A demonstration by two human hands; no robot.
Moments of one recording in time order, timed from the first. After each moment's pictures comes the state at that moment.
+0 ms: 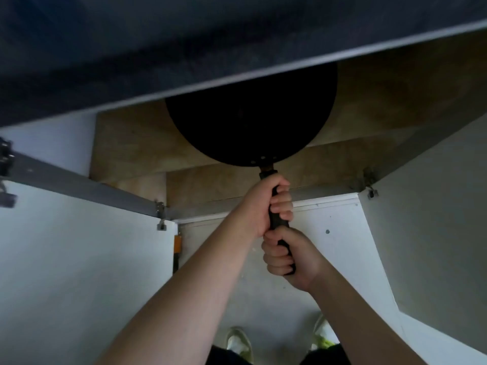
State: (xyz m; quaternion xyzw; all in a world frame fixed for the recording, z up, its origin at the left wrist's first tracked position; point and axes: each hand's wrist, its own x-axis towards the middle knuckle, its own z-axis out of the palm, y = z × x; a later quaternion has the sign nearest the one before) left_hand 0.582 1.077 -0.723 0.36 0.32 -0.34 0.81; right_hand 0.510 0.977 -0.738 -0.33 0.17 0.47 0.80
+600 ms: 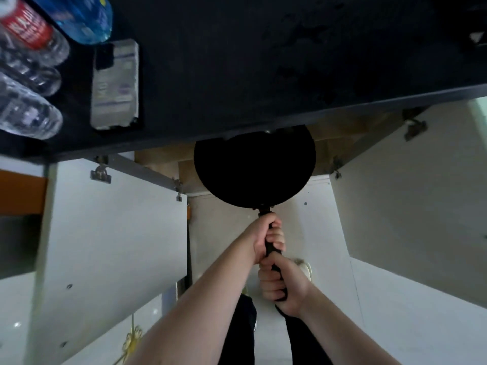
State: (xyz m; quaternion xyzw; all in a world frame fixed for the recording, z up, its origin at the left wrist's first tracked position) left_hand 0.460 1.066 -0.602 0.26 0.47 -0.43 0.72; right_hand 0.389 0.972 -0.562 -0.30 0.37 0.51 0.72
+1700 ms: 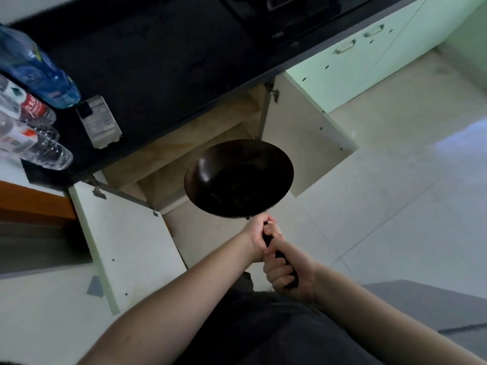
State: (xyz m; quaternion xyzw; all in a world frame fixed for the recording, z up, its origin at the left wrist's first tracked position) left_hand 0.264 1.047 -0.387 0.25 0.42 -0.56 0.67; right_hand 0.181 0.973 -0.330 -0.16 0.46 0.40 0.78
